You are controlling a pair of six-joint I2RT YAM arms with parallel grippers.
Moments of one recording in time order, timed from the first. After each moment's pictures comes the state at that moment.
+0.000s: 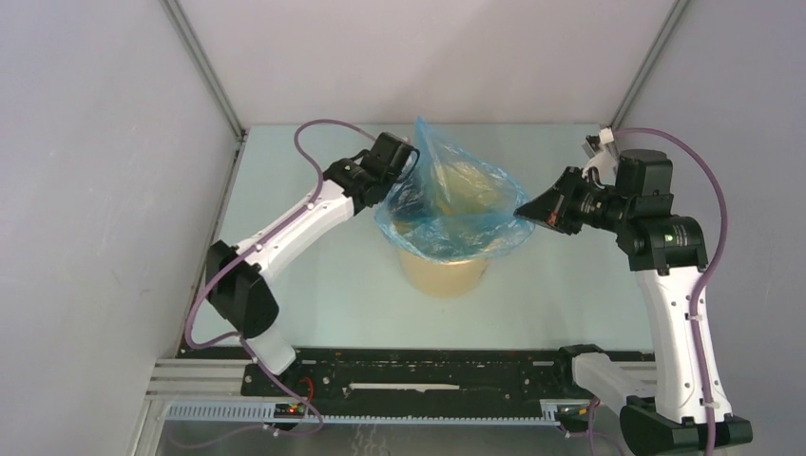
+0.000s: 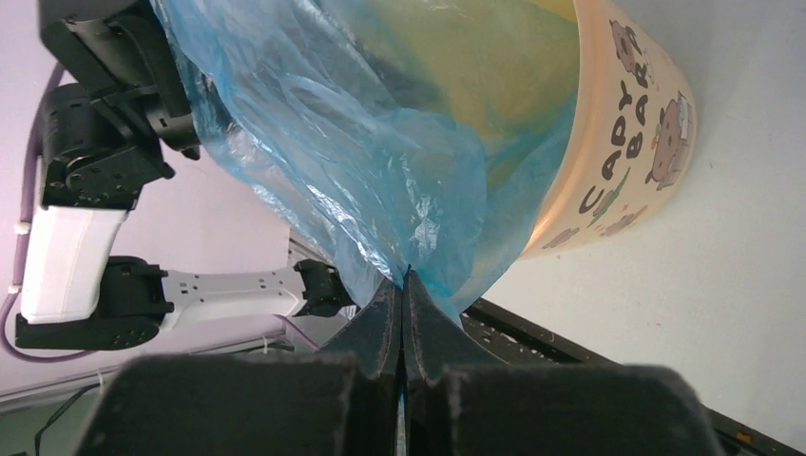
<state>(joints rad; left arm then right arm) -0.68 1.68 1.59 -0.77 0.13 -0.80 0.08 1.01 1.41 -0.98 -0.65 0.61</state>
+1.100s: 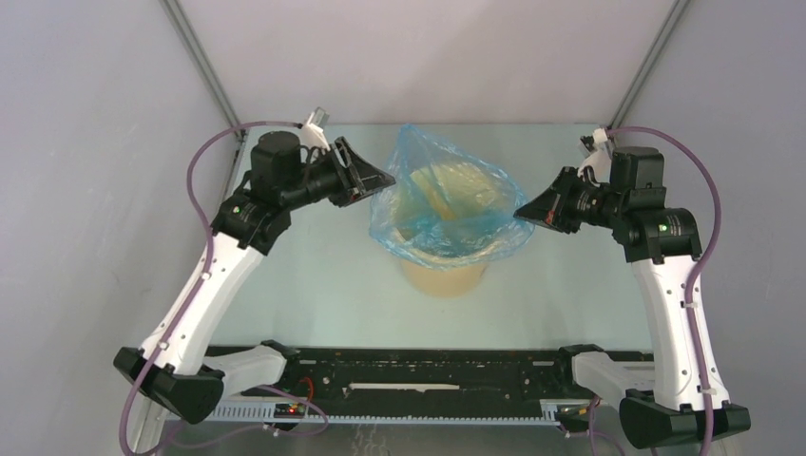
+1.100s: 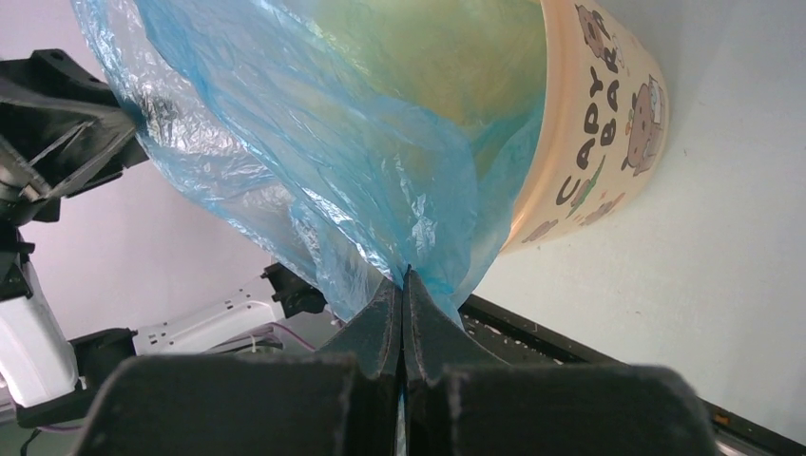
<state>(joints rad) -0.44 1.14 1.37 -0.54 0.43 -0.85 0.07 1.05 1.41 -1.01 -0.62 0.57</state>
